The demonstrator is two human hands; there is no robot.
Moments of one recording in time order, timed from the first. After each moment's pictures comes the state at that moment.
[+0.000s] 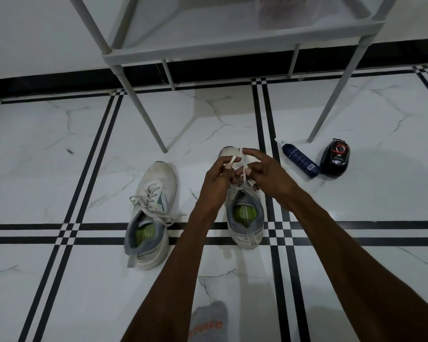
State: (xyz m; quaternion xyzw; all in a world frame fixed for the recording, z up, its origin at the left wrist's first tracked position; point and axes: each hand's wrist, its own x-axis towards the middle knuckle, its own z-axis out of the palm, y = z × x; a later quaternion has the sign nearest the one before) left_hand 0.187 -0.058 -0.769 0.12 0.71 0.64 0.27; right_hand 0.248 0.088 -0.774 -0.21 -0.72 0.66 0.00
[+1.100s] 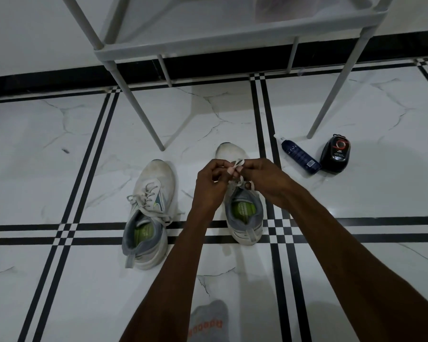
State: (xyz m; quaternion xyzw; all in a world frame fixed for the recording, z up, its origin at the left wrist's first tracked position) left_hand 0.176 -0.065 -0.799 0.14 0.74 0.63 0.20; right_hand 0.240 0.078 -0.775 -0.24 -0.64 0.73 -0.05
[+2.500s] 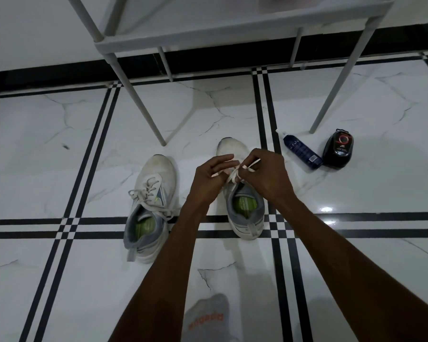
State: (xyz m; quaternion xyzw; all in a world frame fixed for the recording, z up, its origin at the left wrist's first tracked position) left_hand 0.171 -0.078 -0.794 0.15 0.70 0.64 0.29; right_hand 0.249 0.071 -0.786 -0.21 -0.83 0.50 0.15
